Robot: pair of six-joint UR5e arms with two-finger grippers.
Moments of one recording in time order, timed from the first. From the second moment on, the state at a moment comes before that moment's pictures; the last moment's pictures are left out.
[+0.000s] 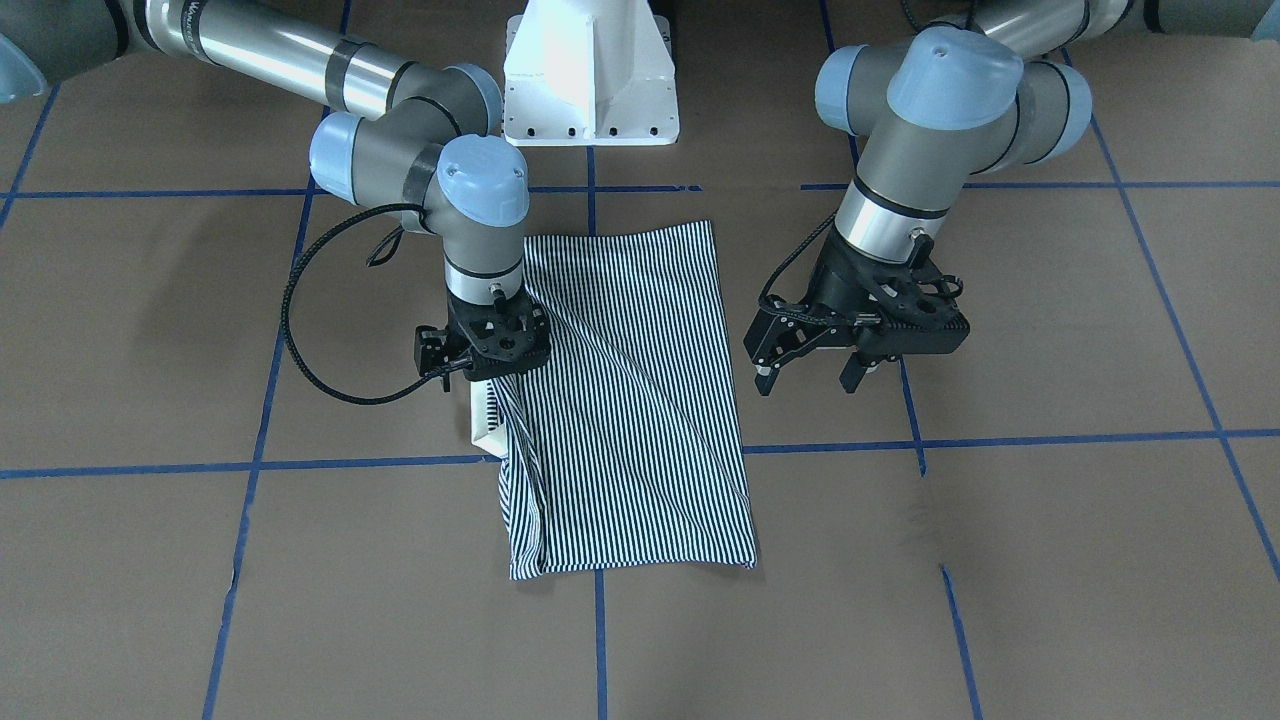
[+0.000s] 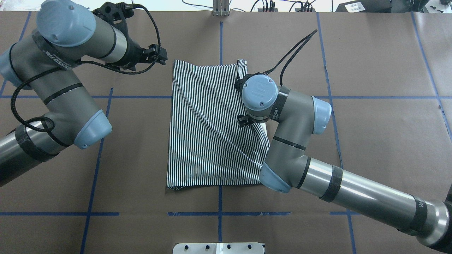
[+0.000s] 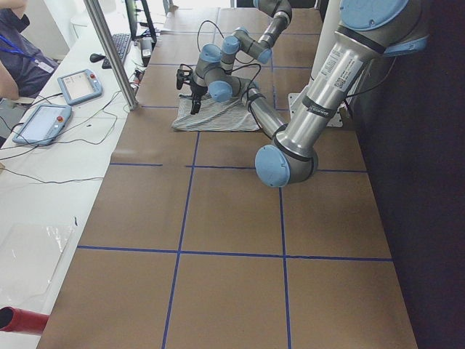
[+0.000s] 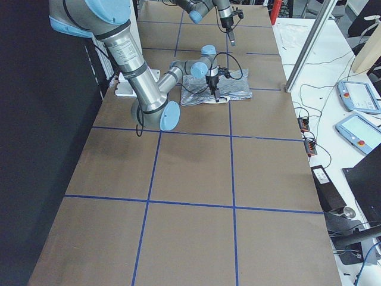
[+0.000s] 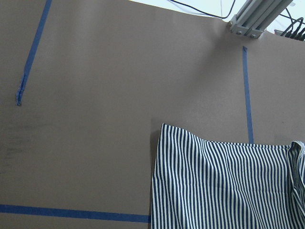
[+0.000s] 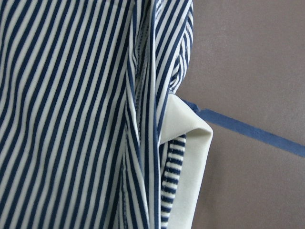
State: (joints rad) left arm -0.81 -2.15 -1.71 -1.85 -1.87 -1.21; right arm 0.54 -0.87 1.48 -1.56 1.68 0.83
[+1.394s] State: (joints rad) left arm -0.81 -2.15 -1.72 -1.85 -1.87 -1.21; right arm 0.68 -1.04 1.56 -1.55 1.74 0.65
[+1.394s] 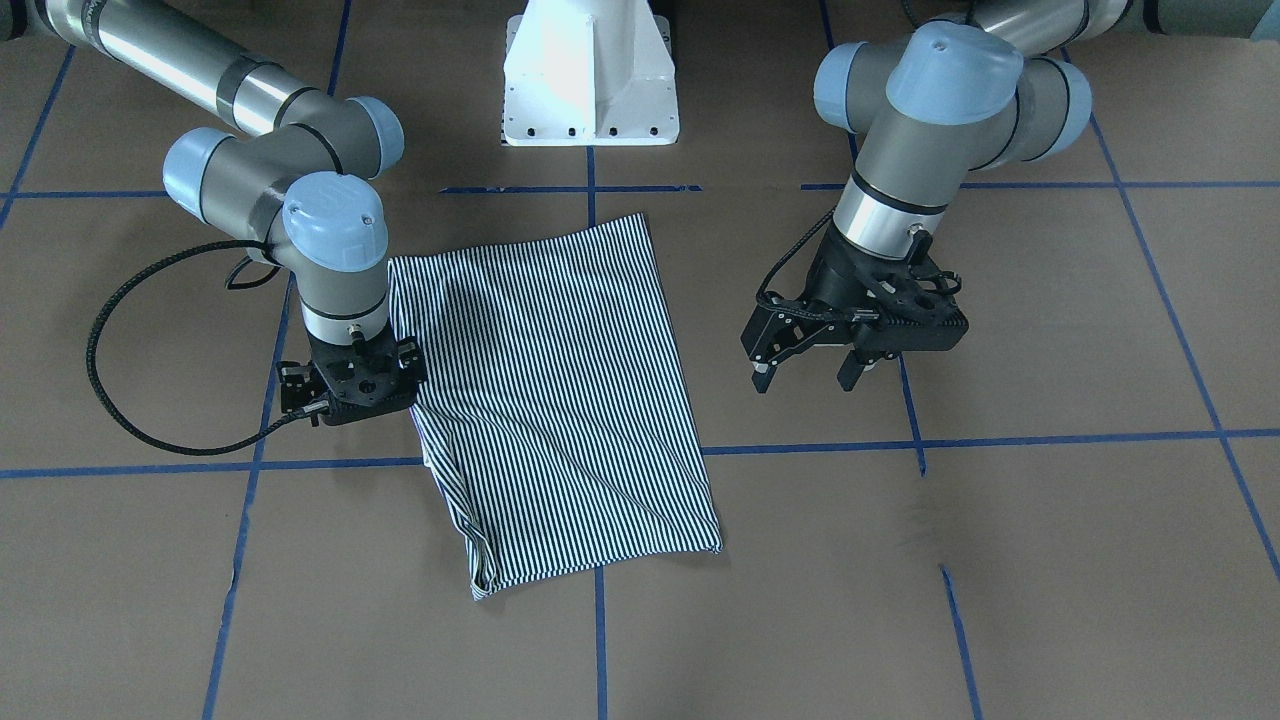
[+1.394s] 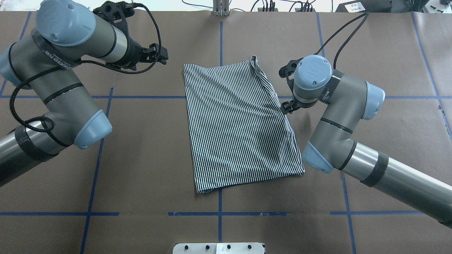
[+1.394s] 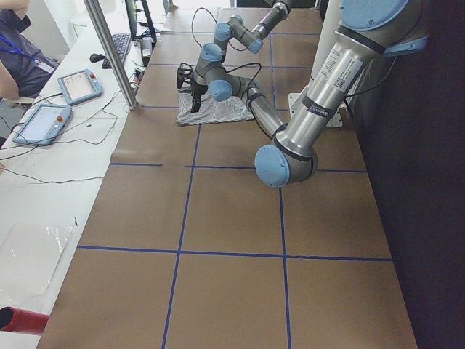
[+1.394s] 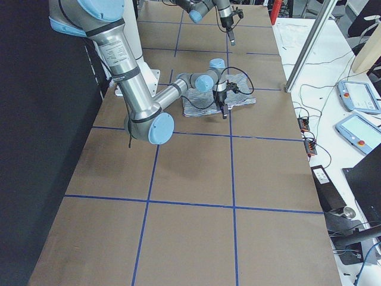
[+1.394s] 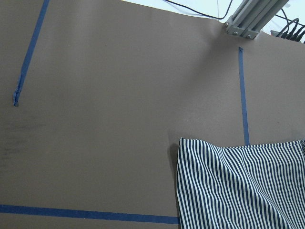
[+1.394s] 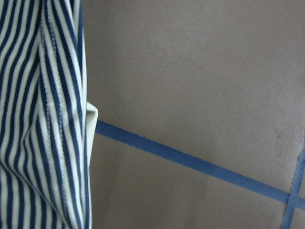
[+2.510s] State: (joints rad) left arm -0.84 -2.15 -1.84 -1.84 -1.87 -1.21; right arm 0.72 -0.66 1.18 -1.50 1.76 0.66
